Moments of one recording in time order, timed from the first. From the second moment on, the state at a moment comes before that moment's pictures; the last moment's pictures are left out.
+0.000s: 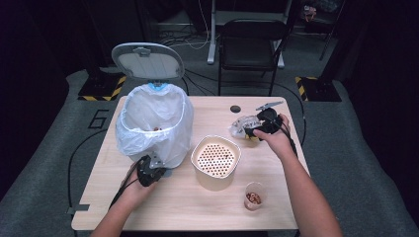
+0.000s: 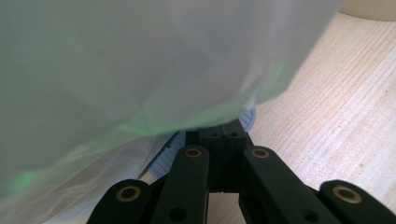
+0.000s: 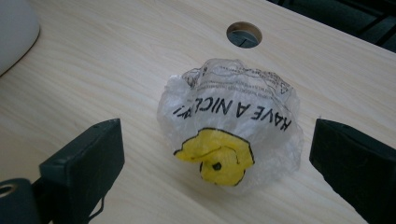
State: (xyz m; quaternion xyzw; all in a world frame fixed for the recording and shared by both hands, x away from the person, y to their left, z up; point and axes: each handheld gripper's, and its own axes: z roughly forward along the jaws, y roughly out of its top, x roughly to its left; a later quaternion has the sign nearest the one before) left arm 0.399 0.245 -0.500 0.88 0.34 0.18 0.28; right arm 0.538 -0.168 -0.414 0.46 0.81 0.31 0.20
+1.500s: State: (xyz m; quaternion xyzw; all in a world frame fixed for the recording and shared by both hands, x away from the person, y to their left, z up) left arm 0.399 0.246 -0.501 0.88 0.34 0.19 0.28; right arm 0.603 -0.153 -0.492 0.59 0.75 0.25 0.16
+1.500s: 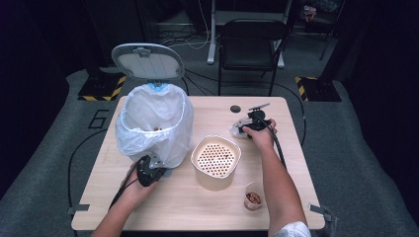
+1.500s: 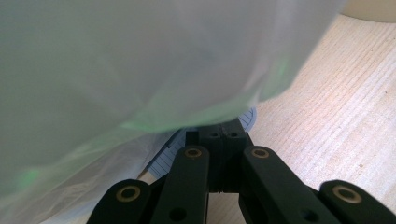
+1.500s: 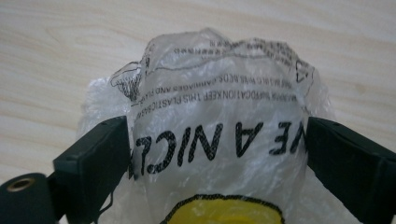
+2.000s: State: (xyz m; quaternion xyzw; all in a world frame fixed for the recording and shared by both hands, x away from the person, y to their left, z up) left arm 0.399 0.246 -0.500 0.88 0.33 0.19 0.28; right arm 0.593 -0.170 -0.490 0.56 0.77 0.27 0.15
